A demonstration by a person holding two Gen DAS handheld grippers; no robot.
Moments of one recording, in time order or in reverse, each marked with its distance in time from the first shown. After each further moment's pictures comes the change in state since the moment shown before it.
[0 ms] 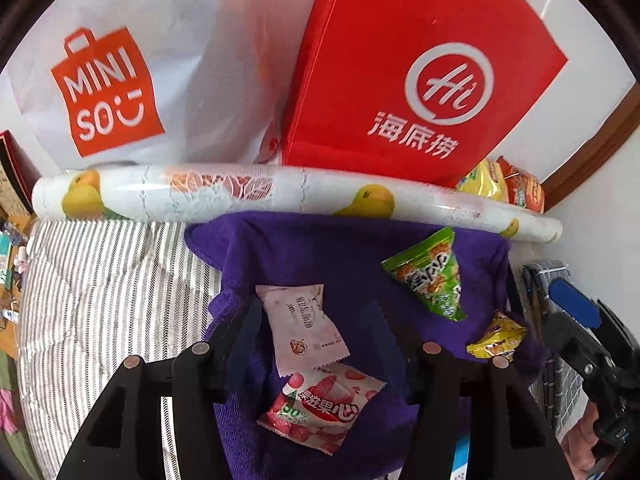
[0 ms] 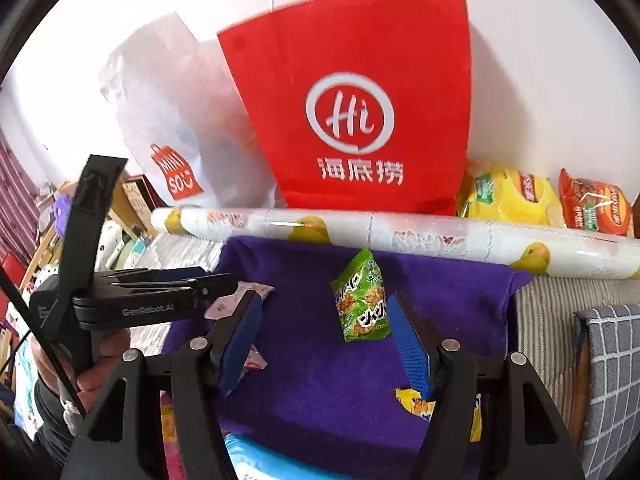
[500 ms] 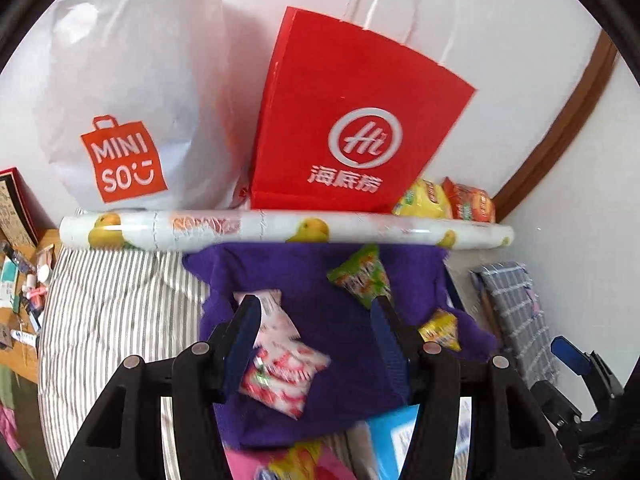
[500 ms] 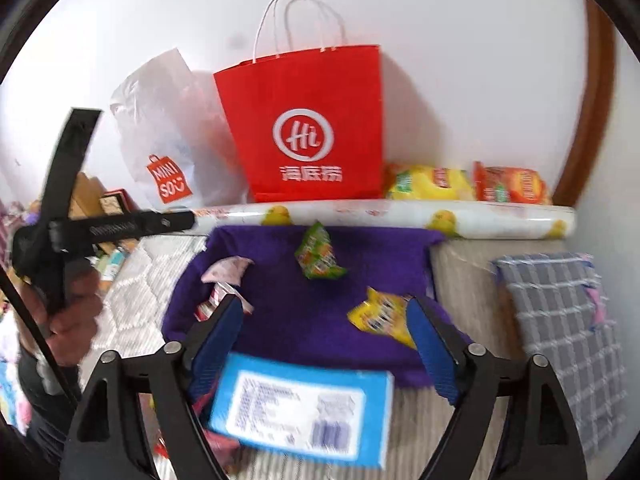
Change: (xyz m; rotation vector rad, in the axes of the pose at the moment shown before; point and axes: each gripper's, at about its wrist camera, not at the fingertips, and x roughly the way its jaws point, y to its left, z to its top) left arm -0.092 -0.030 -0.020 0.071 -0.122 -0.071; right arm -0.109 0.010 -0.061 0.053 -0.079 -0.203
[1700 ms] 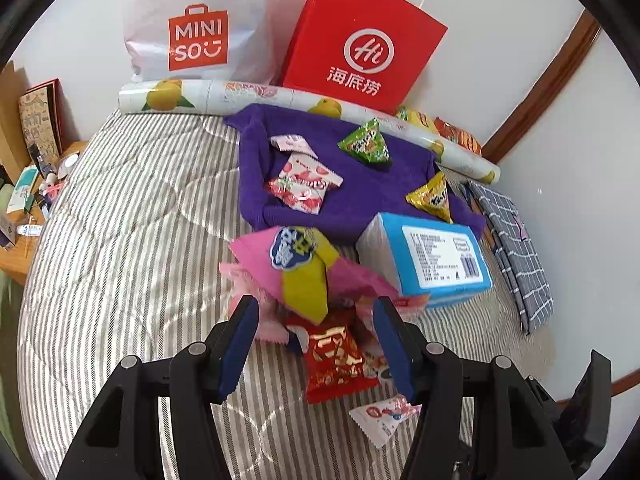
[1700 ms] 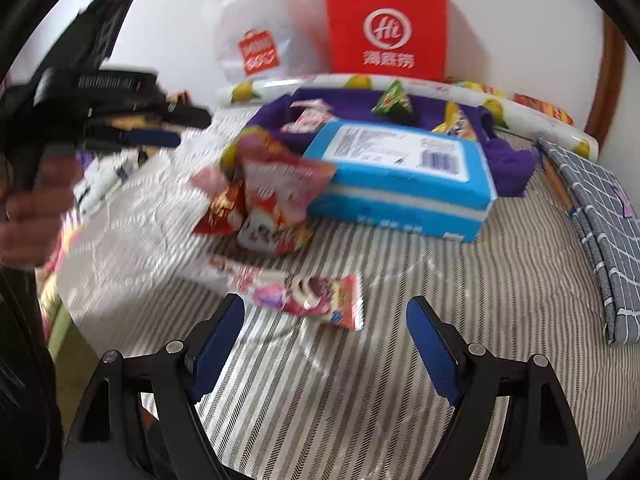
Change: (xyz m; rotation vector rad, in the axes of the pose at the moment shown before) left arm -0.057 0.026 -0.171 -0.063 0.068 -0.006; right arm -0.029 0.060 -0.208 -0.169 0.117 0.122
